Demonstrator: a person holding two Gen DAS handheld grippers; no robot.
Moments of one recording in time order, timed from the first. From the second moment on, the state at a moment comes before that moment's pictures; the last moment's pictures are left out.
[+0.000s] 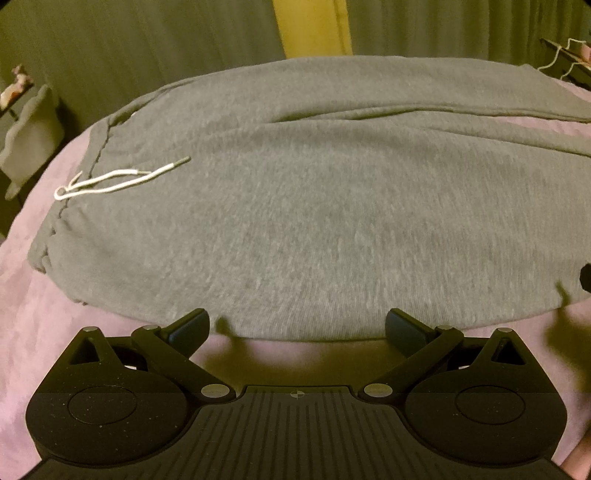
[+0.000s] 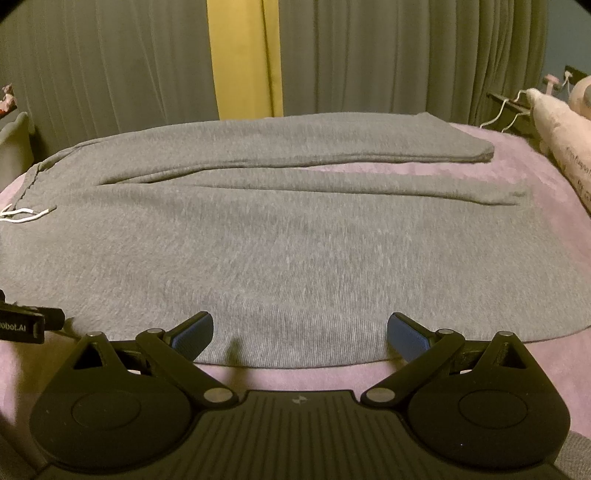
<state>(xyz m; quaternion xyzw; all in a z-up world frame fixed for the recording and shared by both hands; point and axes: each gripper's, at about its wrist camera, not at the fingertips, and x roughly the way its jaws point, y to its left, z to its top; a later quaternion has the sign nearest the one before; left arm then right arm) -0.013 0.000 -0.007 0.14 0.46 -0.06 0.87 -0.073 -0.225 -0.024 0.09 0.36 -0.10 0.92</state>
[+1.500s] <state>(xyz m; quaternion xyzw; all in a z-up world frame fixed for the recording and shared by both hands) 0.115 -0.019 0.049 0.10 0.45 -0.01 0.89 -0.001 -0.303 -0.006 0.23 0.37 -0.13 0.89</state>
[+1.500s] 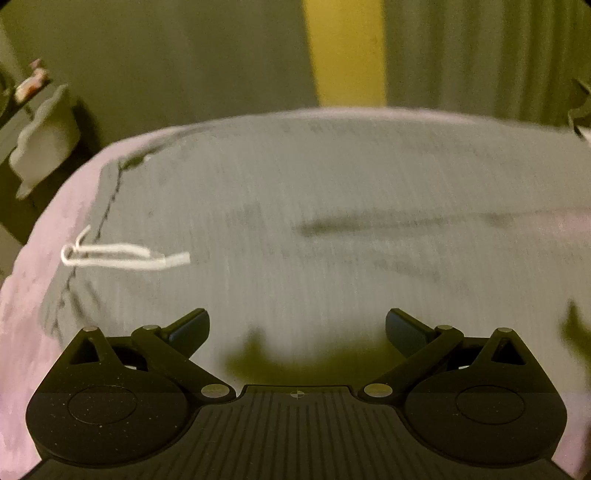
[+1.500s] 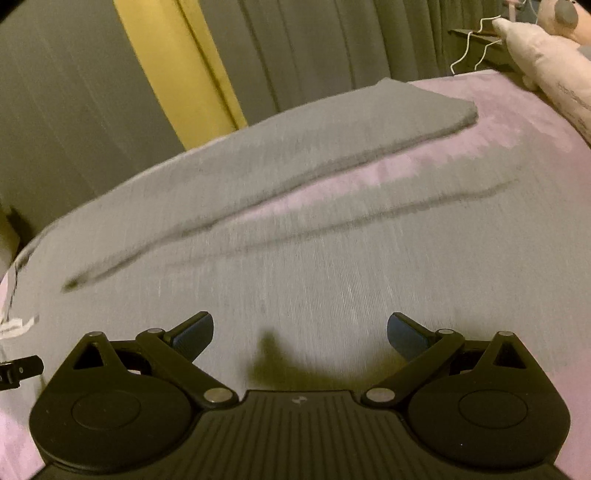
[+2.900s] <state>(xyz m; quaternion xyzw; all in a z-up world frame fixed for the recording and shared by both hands) 0.214 0.054 -0.032 -0.01 0.46 0.02 0.89 0.337 -0.348 0.002 0.26 0.40 -0.21 0.85</state>
